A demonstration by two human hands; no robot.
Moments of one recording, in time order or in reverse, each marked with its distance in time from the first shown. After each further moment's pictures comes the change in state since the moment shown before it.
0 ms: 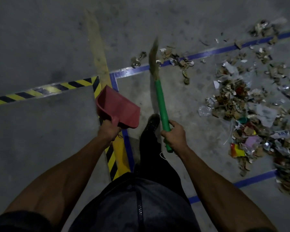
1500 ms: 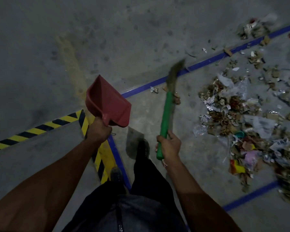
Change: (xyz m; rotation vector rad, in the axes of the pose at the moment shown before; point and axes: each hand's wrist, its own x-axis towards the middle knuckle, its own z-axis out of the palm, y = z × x) left_hand 0.190 0.256 -0.023 0.391 0.042 0.204; right_hand 0.208 -0.144 -0.031 0.717 0.265 0.375
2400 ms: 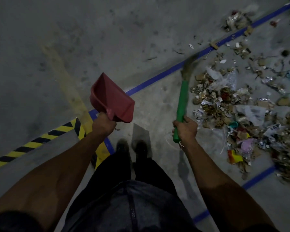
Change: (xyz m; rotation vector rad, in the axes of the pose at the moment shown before) left_hand 0.016 0.059 0.002 0.020 -0.066 0.034; right_hand 0.042 -0.070 -0.047 -0.064 0.139 -0.087
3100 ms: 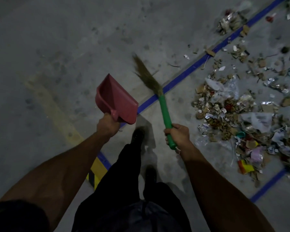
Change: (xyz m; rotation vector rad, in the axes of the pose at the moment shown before) left_hand 0.206 0.156 -0.072 0.138 -0.110 0.043; right_hand 0.113 -0.131 0.139 -0.106 -0.117 0.231
